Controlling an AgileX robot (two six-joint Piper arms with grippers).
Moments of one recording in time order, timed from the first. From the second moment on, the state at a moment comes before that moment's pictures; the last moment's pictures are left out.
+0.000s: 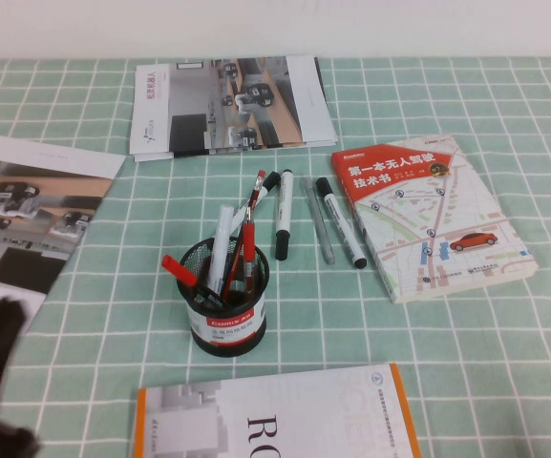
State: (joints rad) right arm 0.08 -0.02 0.03 0.25 0.35 -0.10; left arm -0.51 0.47 -0.15 -0.28 -0.21 0.30
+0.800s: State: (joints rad) right arm 0.08 -0.02 0.03 0.25 0.35 -0.10; left arm -0.13 -0.01 0.03 -0.05 0.29 0.03
